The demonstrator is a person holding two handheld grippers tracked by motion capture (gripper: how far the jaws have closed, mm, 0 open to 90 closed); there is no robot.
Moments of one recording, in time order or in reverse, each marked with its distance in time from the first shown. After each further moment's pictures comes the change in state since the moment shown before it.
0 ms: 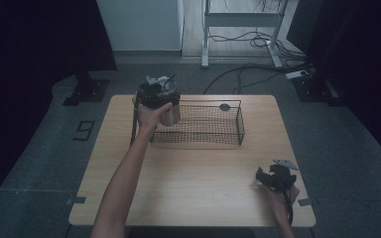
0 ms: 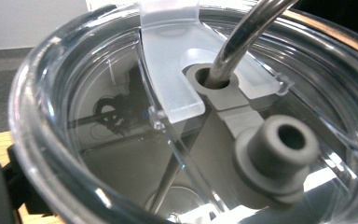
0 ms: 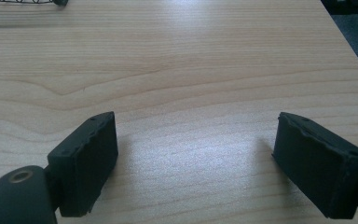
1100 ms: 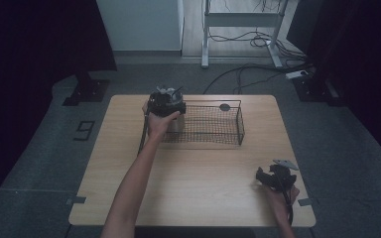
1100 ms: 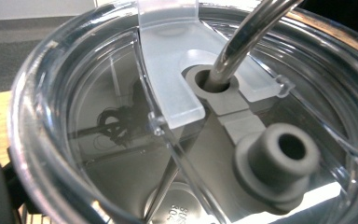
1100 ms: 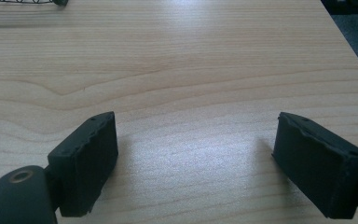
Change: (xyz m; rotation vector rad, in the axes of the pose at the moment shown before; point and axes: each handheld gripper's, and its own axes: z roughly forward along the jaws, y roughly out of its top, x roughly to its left) left arm -0.006 -0.040 0.050 0.096 0.028 -0.013; right arm 0.000 0.000 0.000 0.000 0.000 0.000
